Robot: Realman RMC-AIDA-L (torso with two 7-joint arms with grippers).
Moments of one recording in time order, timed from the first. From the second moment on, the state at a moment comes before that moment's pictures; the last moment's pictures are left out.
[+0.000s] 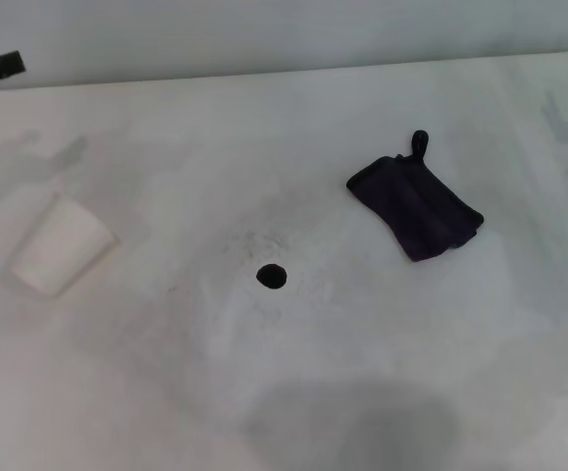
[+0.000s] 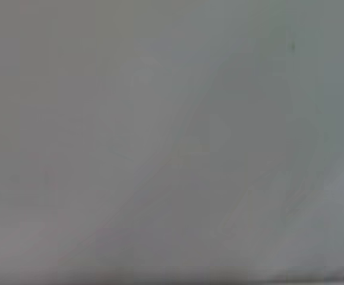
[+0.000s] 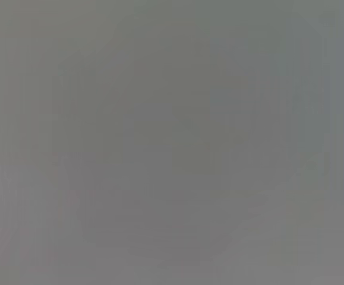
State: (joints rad) left arm -0.85 -1.82 2.76 -0.33 -0.36 1.28 -1.64; right arm 0.53 2.01 -0.73 -0.14 2.57 0.84 -2.77
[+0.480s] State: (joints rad) left arm -0.93 -1.85 2.84 -0.69 -0.29 1.57 -1.72; right arm 0.53 2.01 -0.72 -0.14 2.57 0.84 -2.77
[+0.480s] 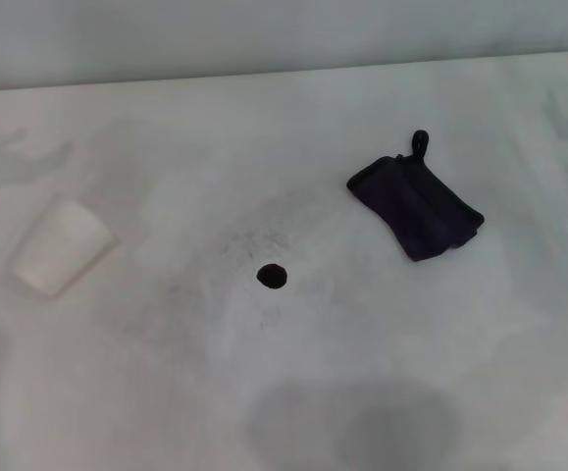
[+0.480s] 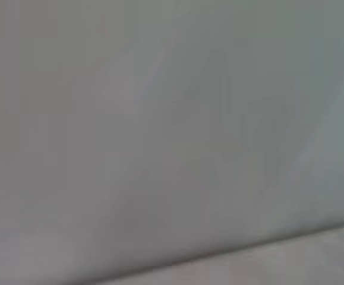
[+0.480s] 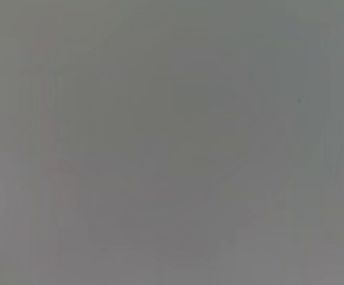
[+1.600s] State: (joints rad) left arm -1.08 -1.87 2.85 -0.87 0.15 1.74 -1.61; right arm 0.55 2.01 -0.64 -0.17 2.57 0.79 -2.78
